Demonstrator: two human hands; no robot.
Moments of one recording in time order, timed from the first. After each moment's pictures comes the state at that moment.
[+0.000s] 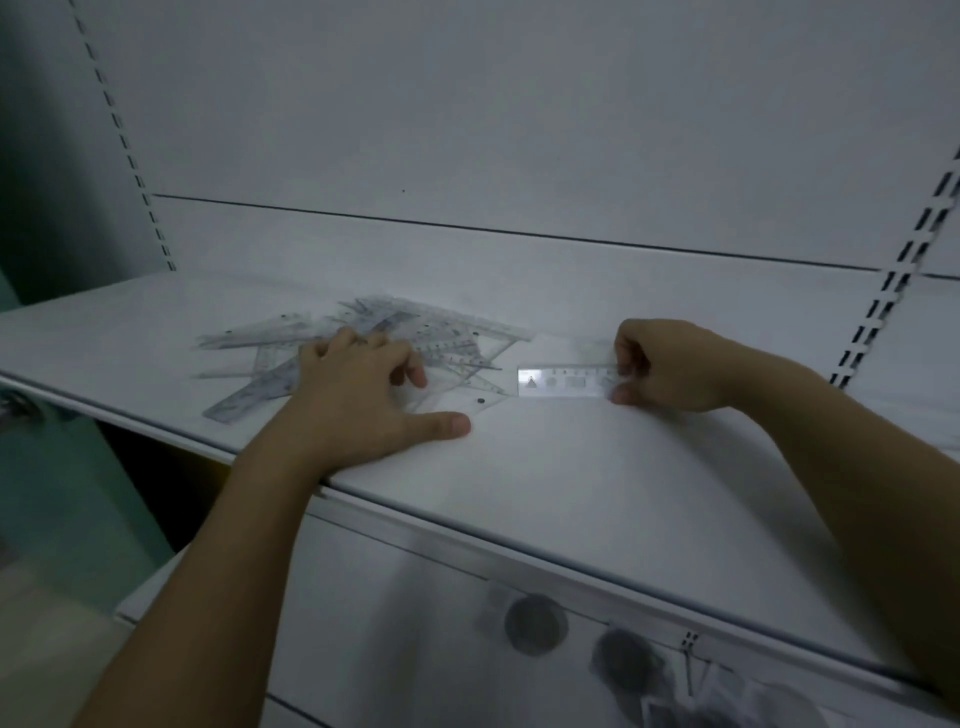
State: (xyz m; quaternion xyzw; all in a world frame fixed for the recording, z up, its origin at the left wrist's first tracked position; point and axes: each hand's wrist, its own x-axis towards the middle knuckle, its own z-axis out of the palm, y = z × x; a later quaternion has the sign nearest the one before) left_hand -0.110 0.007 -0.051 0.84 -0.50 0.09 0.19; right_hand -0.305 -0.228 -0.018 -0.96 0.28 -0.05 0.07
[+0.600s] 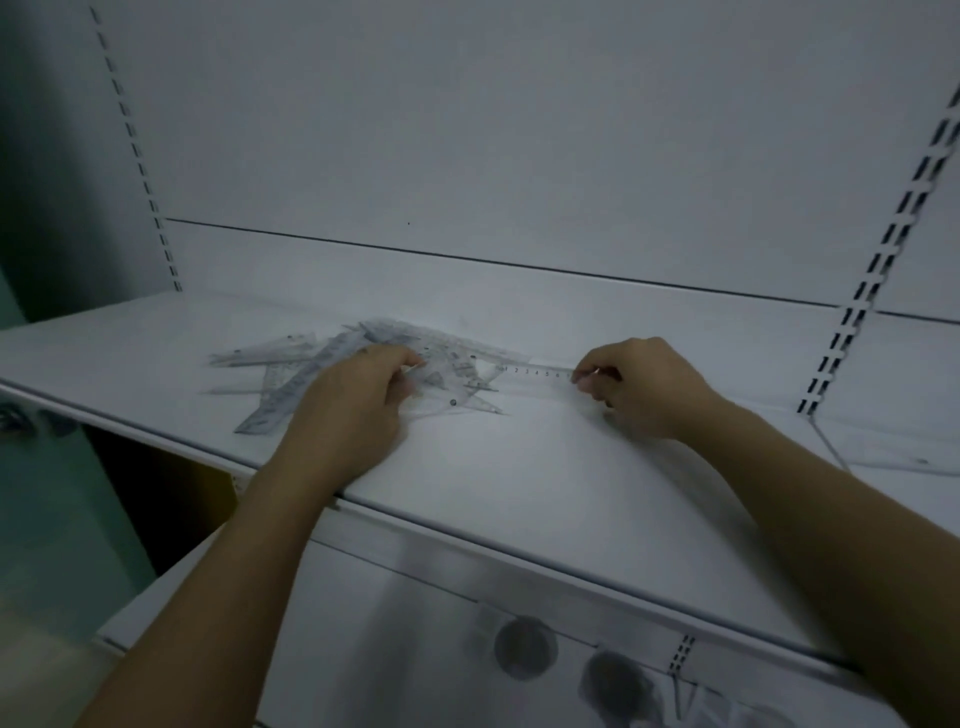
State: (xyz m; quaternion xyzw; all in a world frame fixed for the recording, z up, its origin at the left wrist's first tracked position) left_hand -0.107 0.004 -0.058 0.79 -0.49 0.15 0.33; right_hand -0.296 -0.212 -0.026 -0.94 0.27 -0.19 0.09
